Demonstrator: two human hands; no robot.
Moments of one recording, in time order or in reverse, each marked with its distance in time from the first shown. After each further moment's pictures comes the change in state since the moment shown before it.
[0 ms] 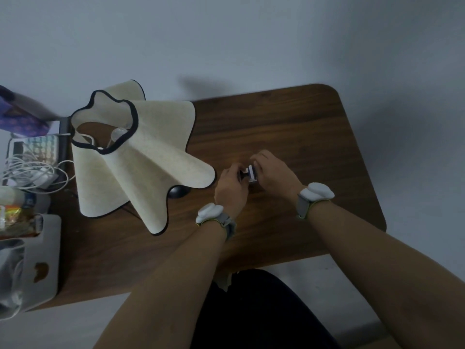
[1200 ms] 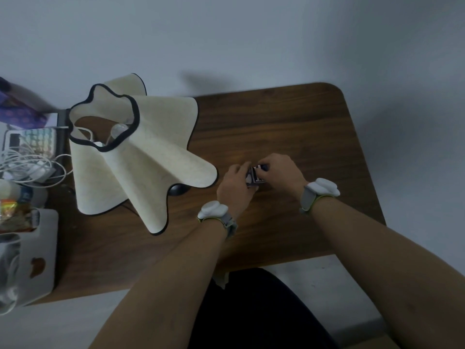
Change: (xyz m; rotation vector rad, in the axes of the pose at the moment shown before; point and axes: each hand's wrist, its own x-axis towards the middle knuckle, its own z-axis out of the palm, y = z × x) left_hand 0.007 -0.010 0.006 0.197 -0.144 0.112; right_hand 0.009 0.004 -0.009 -0.079 -0.077 0.170
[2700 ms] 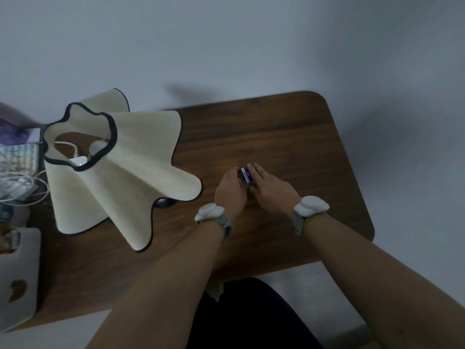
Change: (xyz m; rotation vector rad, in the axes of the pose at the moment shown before) left_hand 0.023 0.018 0.014 -0.125 0.029 -0.054; right_hand -0.024 0.017 0.005 -0.139 -0.212 -0.008
